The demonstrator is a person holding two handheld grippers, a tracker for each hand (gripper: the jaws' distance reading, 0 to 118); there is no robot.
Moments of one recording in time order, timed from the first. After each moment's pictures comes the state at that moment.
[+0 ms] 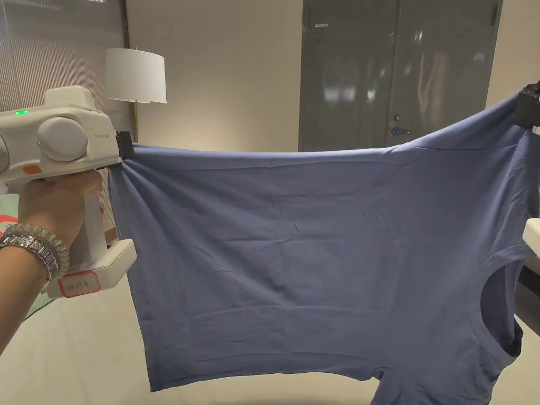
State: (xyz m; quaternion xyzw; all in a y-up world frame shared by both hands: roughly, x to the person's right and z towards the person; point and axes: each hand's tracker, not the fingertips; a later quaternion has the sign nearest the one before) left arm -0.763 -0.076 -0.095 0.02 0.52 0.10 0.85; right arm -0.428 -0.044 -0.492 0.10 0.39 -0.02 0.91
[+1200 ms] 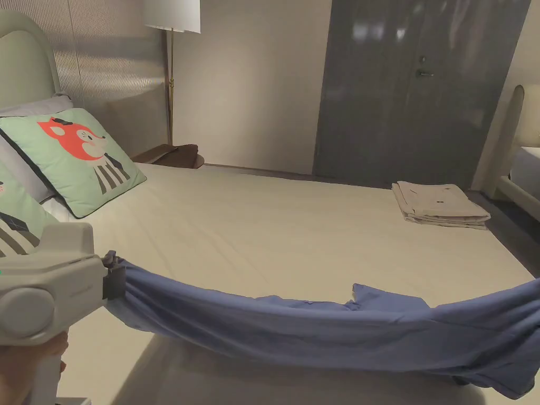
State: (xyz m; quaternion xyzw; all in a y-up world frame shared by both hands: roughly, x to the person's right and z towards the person) left arm -0.479 -0.273 0.147 -0.18 0.48 0.14 0.85; right arm -0.133 -0.251 -0.284 -0.11 0.47 0.08 0.87
